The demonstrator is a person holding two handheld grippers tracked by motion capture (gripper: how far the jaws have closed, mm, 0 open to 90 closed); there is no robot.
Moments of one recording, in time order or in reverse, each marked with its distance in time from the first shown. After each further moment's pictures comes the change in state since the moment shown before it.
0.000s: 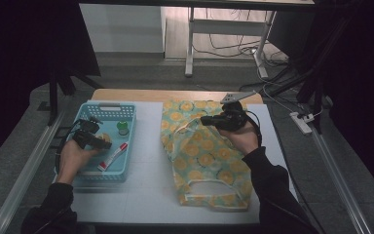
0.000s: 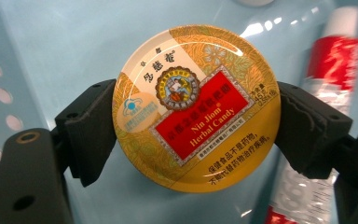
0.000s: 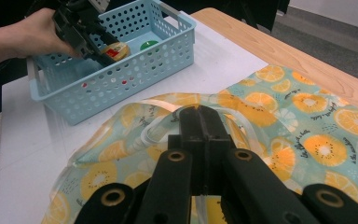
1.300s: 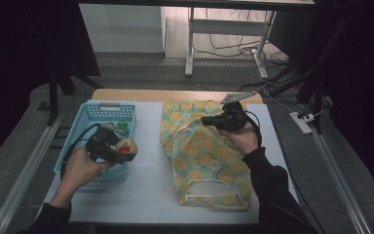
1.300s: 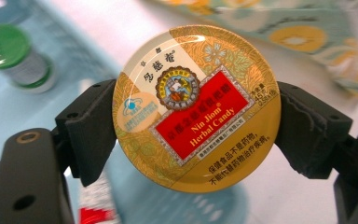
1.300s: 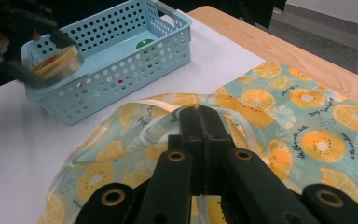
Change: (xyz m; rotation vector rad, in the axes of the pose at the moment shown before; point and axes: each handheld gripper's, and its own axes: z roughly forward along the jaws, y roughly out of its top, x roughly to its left) left arm -0.112 -0.010 -0.078 -0.175 -0.269 0.345; right arm -0.003 -0.003 0.002 0.000 -0.007 0.018
